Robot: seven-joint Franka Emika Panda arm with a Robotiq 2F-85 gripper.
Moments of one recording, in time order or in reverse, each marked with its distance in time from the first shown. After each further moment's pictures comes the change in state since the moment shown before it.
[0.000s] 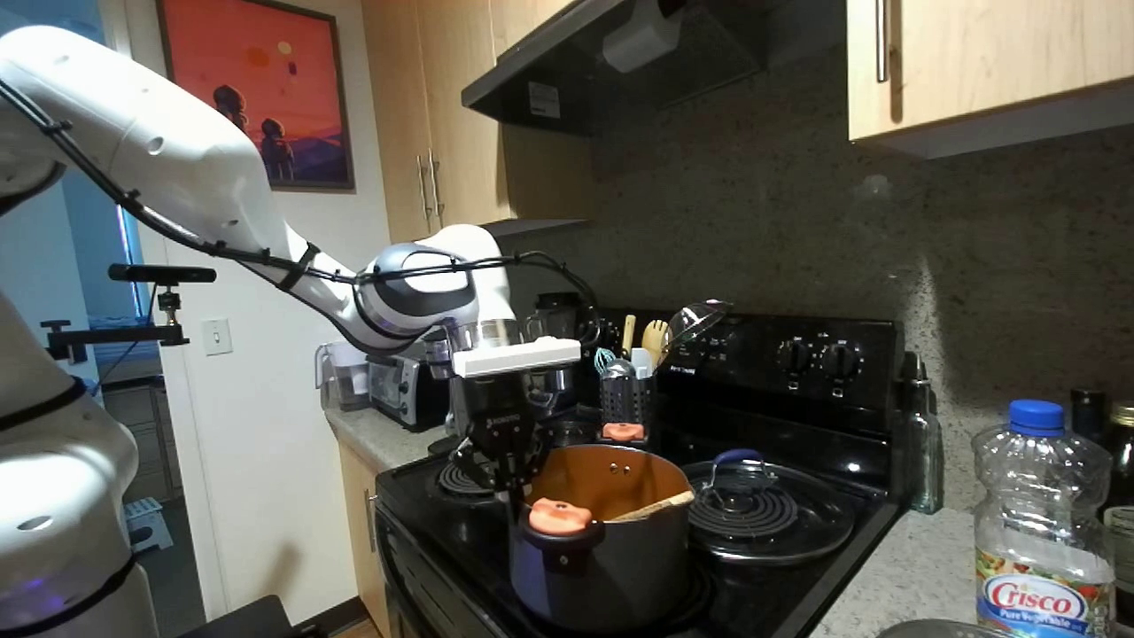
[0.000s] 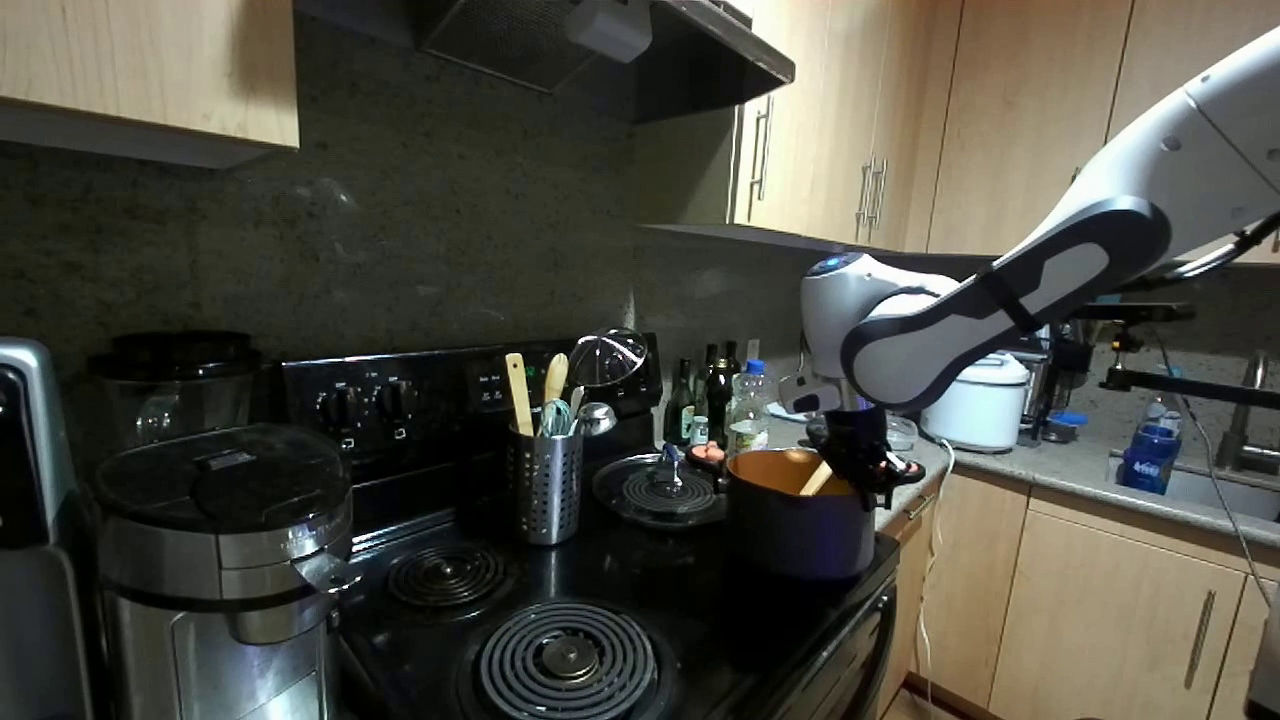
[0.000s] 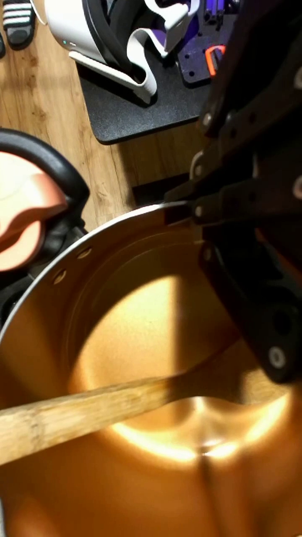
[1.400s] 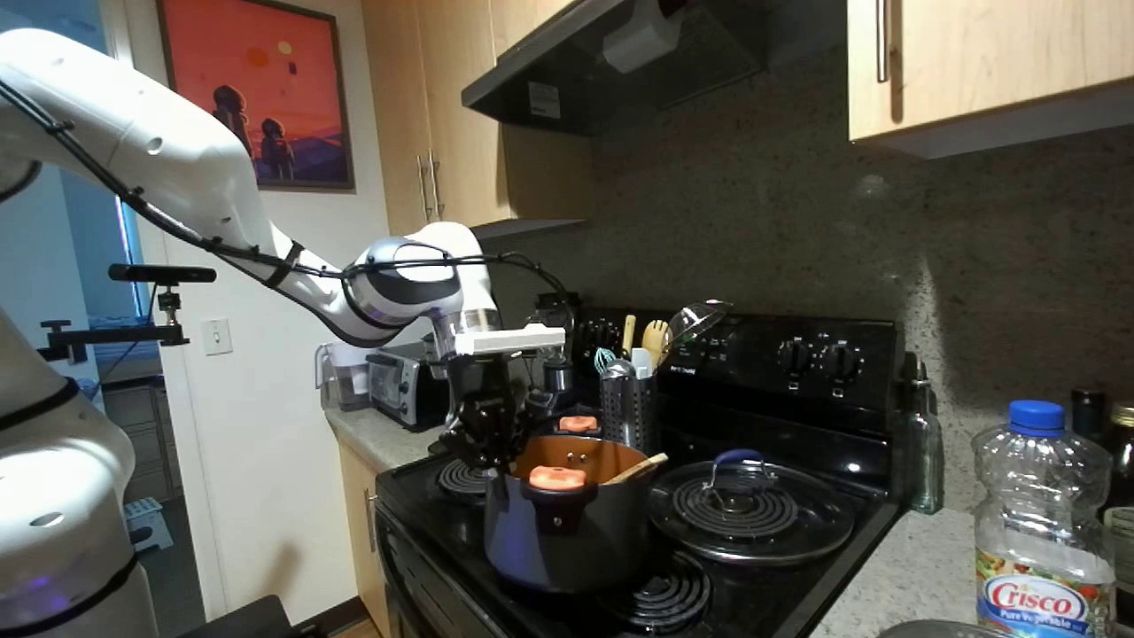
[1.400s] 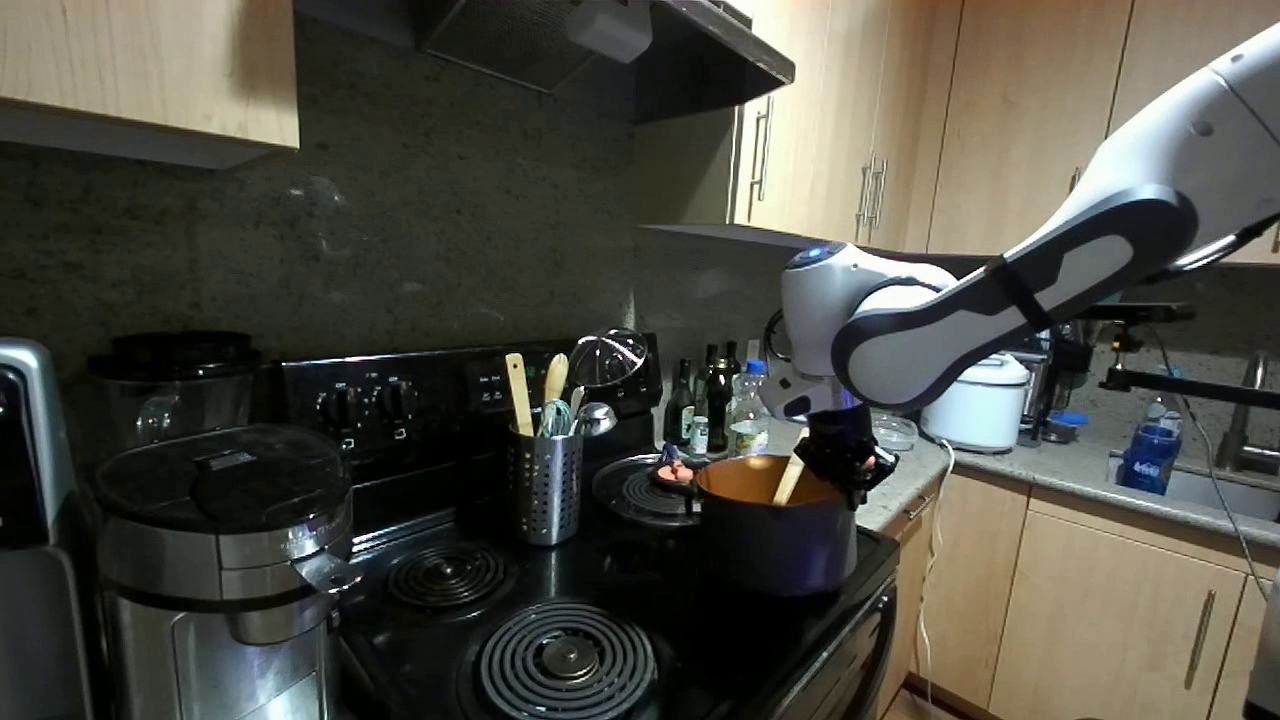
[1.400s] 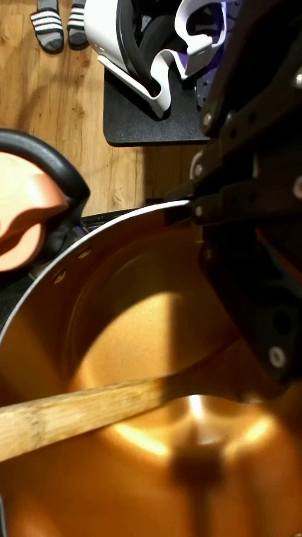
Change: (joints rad) arm 0.048 -0.042 0.066 -0.016 -0.001 -0.039 -0.159
